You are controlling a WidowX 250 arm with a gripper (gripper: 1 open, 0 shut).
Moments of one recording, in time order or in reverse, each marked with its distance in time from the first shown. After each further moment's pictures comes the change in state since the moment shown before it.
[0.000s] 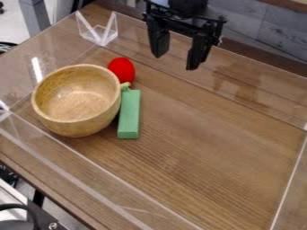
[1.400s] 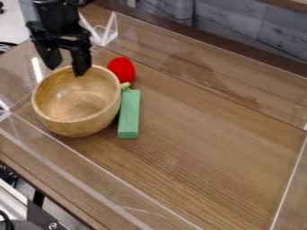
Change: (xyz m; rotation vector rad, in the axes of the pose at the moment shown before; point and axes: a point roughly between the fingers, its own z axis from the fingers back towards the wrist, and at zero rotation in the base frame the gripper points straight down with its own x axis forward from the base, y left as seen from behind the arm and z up) arm -0.039 0.157 -0.051 -0.024 -0.113 0.203
